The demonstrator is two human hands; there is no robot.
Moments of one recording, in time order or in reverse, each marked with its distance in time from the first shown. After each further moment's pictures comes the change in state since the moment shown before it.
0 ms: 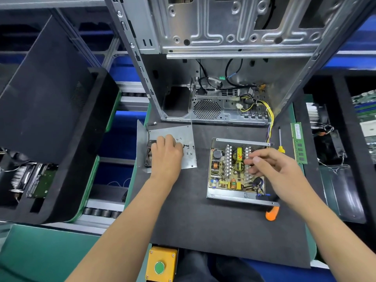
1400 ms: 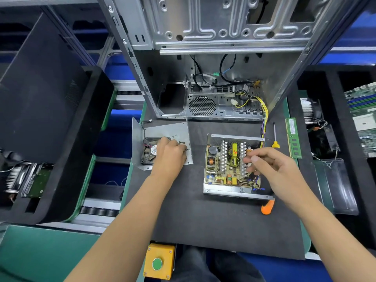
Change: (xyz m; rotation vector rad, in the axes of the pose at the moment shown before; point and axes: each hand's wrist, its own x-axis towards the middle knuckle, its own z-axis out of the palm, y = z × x) left_hand 0.005 0.005 0.018 -0.359 -0.068 0.053; right_hand -0.010 0.001 -0.002 0.052 0.025 0.010
